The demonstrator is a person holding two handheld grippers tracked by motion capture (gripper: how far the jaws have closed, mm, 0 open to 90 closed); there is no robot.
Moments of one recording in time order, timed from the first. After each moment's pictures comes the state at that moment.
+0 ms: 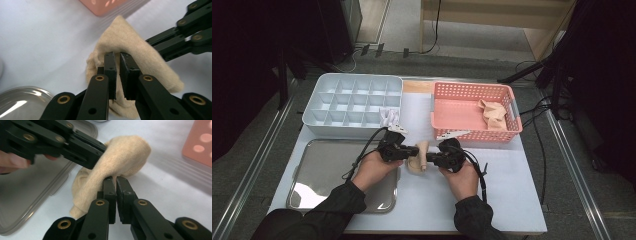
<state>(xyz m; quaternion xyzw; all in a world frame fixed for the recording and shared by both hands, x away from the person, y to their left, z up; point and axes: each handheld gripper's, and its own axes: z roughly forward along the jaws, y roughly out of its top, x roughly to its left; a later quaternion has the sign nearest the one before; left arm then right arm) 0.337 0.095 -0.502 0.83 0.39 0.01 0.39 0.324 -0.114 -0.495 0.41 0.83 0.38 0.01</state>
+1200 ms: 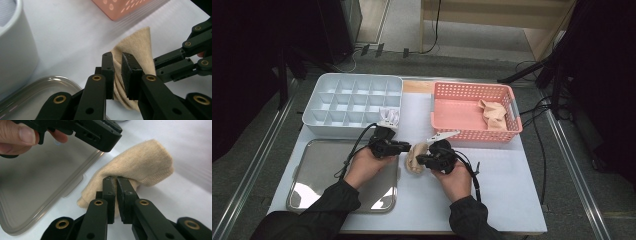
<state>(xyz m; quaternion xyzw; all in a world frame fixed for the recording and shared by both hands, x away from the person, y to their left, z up) 0.341 0.125 -0.492 0.81 0.42 0.01 0.41 0.319 -0.090 -0.494 0.38 0.85 0.37 0.01</state>
